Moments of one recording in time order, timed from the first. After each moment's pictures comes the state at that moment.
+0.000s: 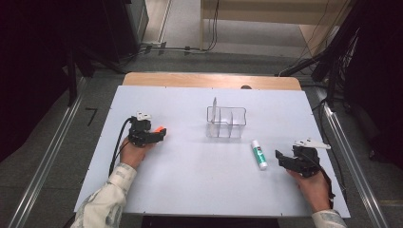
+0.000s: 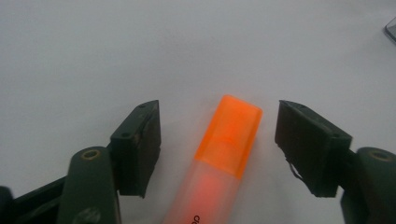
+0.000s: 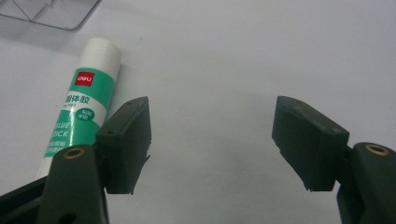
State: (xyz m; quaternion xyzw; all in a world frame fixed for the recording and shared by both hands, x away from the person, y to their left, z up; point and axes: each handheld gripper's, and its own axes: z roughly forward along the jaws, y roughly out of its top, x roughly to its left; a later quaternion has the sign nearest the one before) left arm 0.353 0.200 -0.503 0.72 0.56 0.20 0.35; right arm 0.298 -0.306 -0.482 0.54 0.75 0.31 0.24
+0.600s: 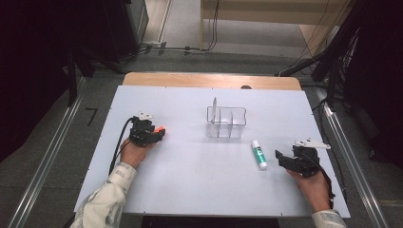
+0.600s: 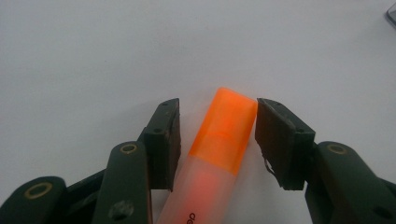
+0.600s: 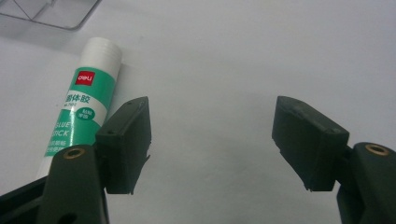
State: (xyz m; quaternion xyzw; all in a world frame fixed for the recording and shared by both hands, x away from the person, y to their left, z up) left arm 0.355 0.197 -0.502 0.74 0.55 0.19 0.33; right arm 0.299 -0.306 -0.482 0.54 0.75 0.31 0.24
